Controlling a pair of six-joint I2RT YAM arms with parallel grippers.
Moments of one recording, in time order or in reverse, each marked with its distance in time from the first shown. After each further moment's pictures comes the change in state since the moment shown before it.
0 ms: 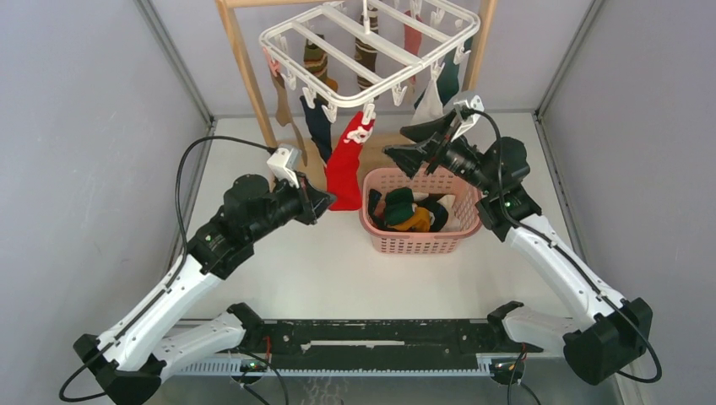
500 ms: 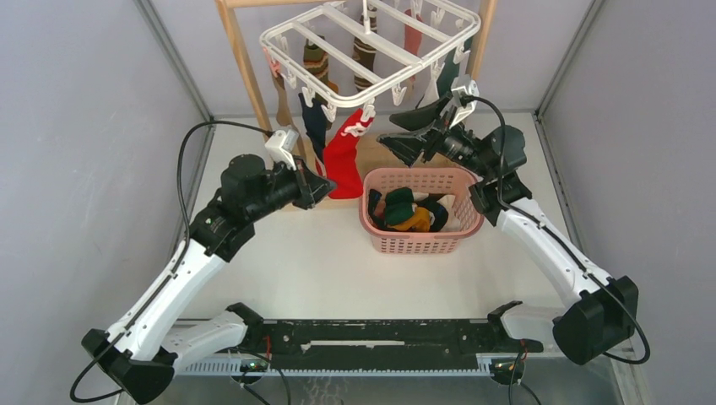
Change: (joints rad) left arm 0.122 0.100 0.098 -0.007 0.166 -0.029; right arm -0.050 0.125 0.081 0.203 -0.156 0.093
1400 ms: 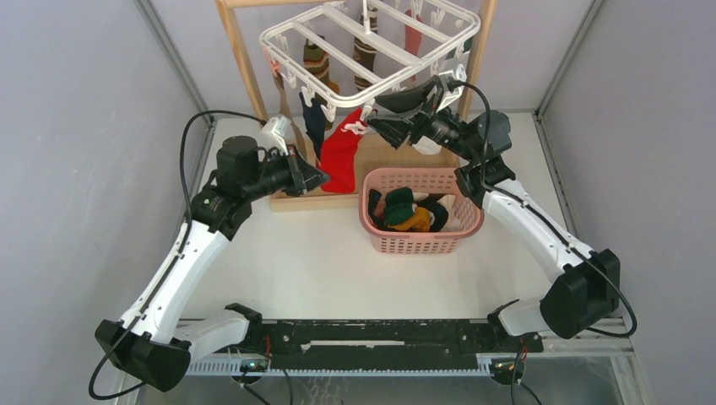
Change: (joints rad) left arm 0.187 0.109 0.072 -0.055 0.212 -0.026; right arm 0.032 0.150 0.132 0.105 0.007 -0.012
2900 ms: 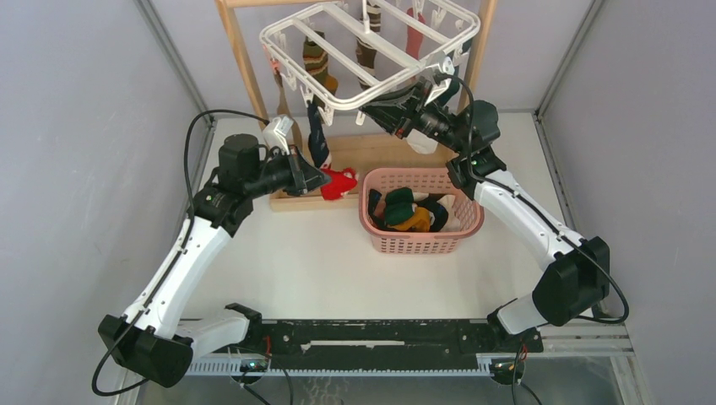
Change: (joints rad) left arm 0.024 0.028 0.000 -0.003 0.066 0.000; right arm 0.027 0.088 0.092 -0.043 0.018 -0.055
